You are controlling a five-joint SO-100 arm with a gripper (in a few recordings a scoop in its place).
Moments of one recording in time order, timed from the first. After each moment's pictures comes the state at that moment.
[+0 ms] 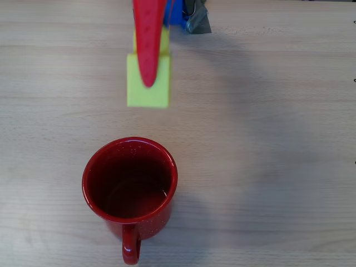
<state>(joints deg) 1.8 60.4 9.9 97.8 3.5</state>
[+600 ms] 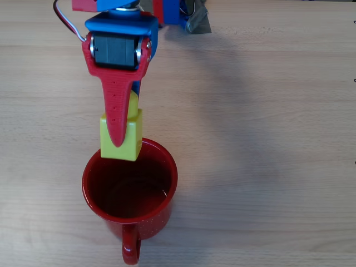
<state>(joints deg) 6.4 46.0 4.6 96.2 1.5</state>
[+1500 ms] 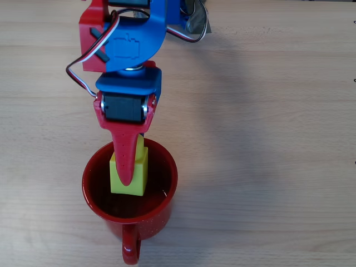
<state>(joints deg) 5.4 45.5 22.3 82.2 1.5</state>
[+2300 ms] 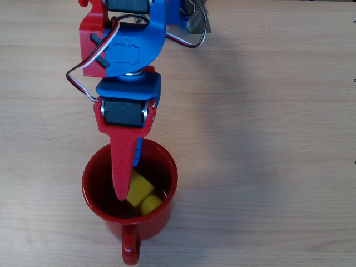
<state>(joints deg) 5.5 45.5 23.5 80.1 0.7</state>
